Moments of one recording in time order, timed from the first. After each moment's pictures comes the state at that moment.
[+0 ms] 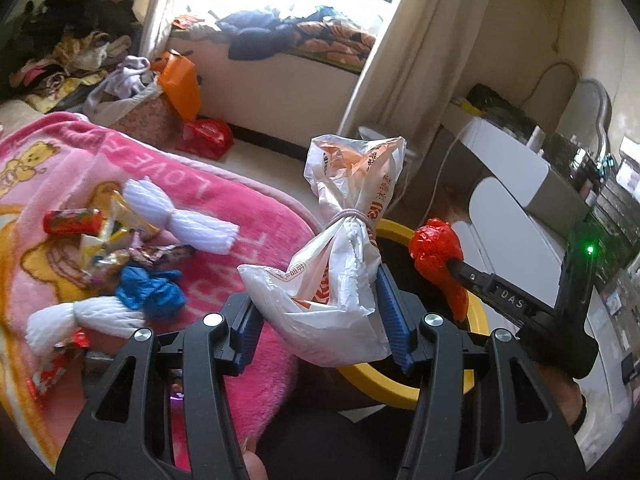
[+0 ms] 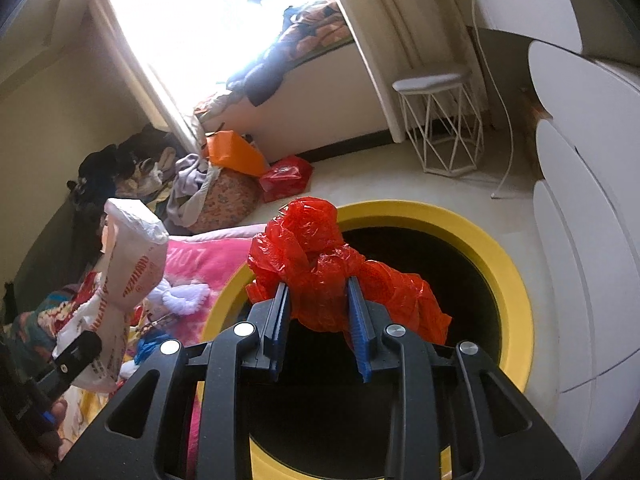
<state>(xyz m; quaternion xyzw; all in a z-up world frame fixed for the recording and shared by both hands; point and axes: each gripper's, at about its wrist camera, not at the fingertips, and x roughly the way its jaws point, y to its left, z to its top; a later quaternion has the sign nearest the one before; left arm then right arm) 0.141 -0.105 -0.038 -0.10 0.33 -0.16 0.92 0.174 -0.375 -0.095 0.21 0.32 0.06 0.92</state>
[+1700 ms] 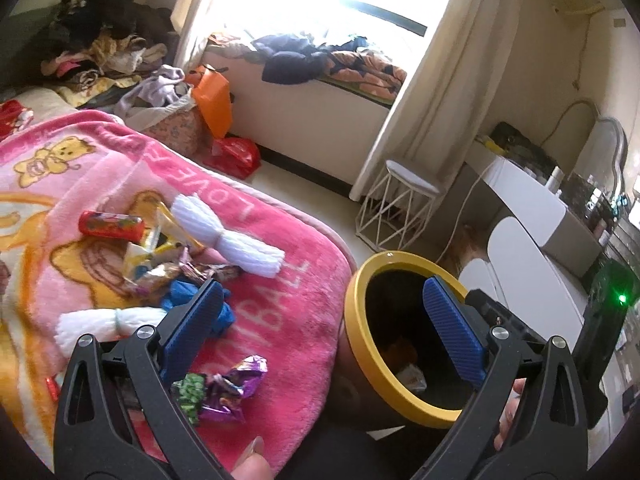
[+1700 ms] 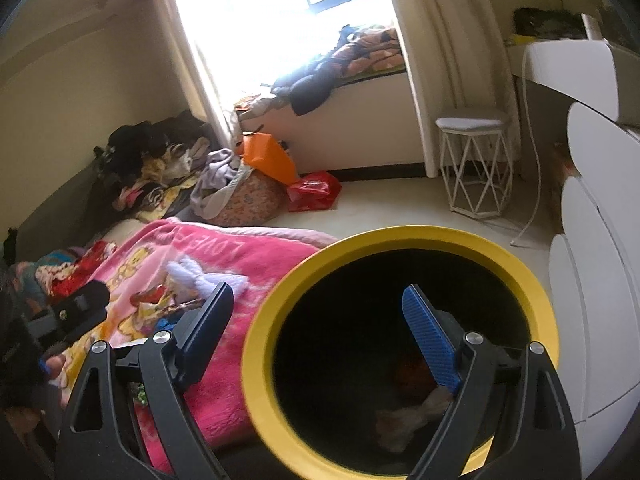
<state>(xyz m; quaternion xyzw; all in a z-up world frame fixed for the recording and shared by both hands) 0.130 -0.057 -0.027 -0.14 0.29 -0.10 0.94 0.161 -0.324 -0.072 0.13 0.27 0.11 0.95</state>
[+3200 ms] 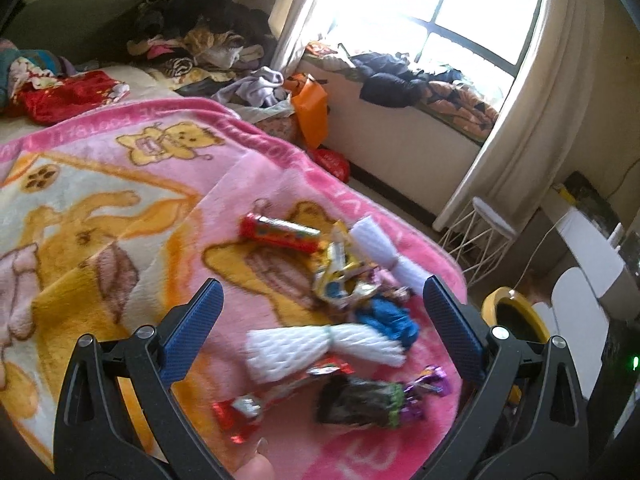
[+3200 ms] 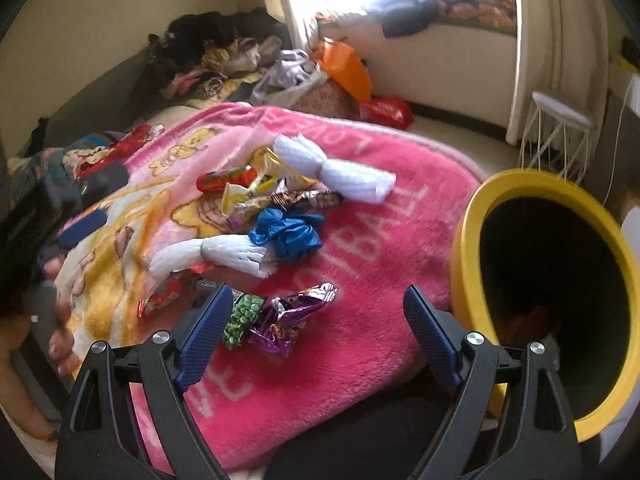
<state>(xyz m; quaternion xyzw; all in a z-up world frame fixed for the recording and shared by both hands) 0.104 0.096 -0.043 -0.18 0.29 0.04 0.94 0.162 -0.158 -0.102 0.02 0.40 0.21 0.89</state>
